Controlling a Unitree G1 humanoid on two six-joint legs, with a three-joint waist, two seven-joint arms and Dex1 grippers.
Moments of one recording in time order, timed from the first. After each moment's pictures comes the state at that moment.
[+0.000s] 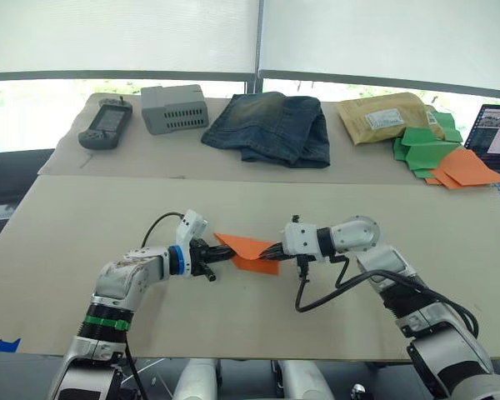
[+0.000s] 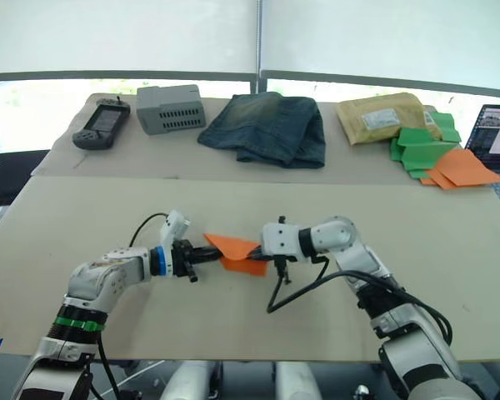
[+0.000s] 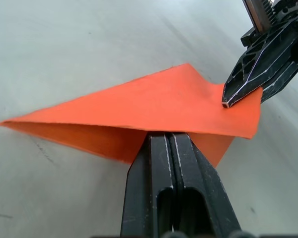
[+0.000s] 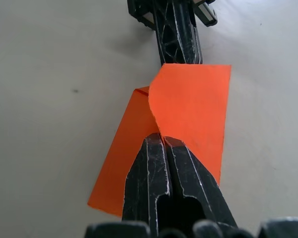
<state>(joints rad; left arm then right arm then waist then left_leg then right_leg) -0.38 0.47 -0.06 0.05 -0.52 0.80 -0.88 -0.60 -0.50 0.39 0.27 -0.02 -0.21 1.18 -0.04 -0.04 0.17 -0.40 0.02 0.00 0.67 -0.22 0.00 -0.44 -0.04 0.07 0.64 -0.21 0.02</state>
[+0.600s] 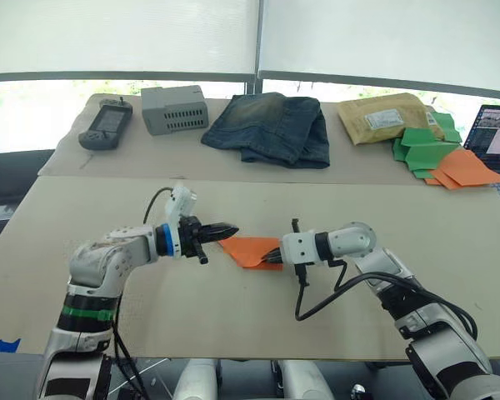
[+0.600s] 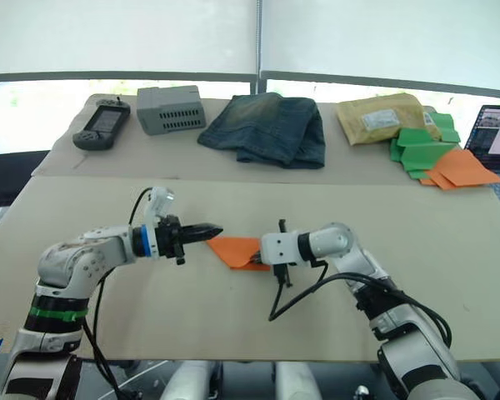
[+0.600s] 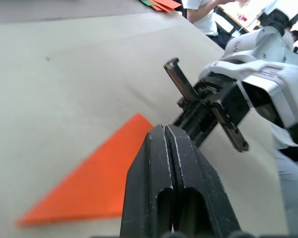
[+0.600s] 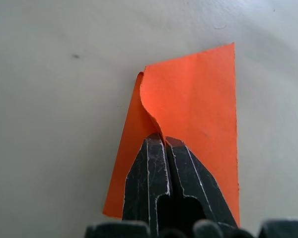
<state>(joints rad) -0.47 0.52 -0.03 -0.05 -0.58 0.83 -0.90 -0.60 -0.49 0.41 0.34 -0.10 -0.33 1.15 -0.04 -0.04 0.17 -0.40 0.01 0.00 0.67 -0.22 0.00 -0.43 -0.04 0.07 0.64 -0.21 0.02</state>
